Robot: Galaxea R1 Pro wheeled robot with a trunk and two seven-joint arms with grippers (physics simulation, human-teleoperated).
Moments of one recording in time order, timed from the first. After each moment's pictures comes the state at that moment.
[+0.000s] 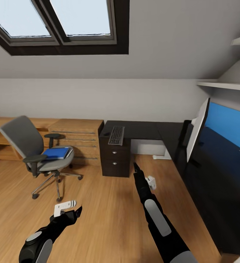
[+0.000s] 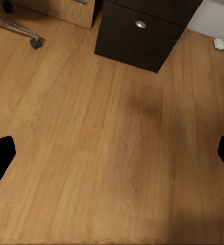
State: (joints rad) left arm -0.06 0.04 -0.01 -1.57 0.33 0.55 0.12; right arm -0.46 0.17 0.24 -1.09 -1.28 -0.18 -0.01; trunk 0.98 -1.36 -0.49
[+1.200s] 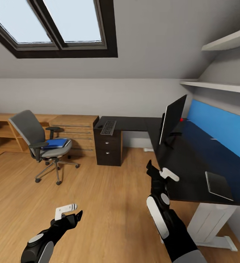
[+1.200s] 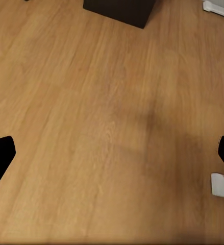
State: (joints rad) left arm -0.06 0.03 -0.01 -1.52 0.33 0.55 0.12; right arm -0.46 0.14 0.21 -1.25 -0.45 -0.16 -0.54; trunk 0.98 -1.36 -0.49
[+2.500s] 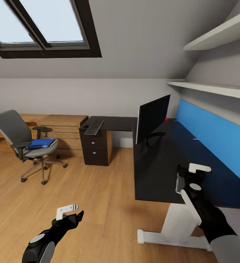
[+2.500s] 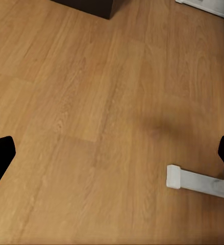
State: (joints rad) left arm -0.06 0.03 -0.03 -1.52 0.33 0.55 0.12; right arm -0.55 -0.19 0.12 -1.15 -0.23 0.22 -0.52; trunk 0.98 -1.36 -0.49
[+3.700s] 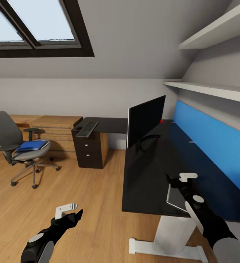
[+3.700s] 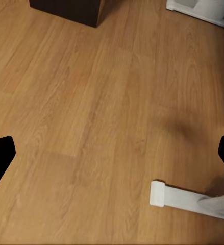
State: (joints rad) left arm -0.06 0.04 -0.02 -1.53 0.33 0.55 0.12; right arm -0.55 -0.21 0.10 -0.89 -0.19 0.01 -0.03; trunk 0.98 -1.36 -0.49
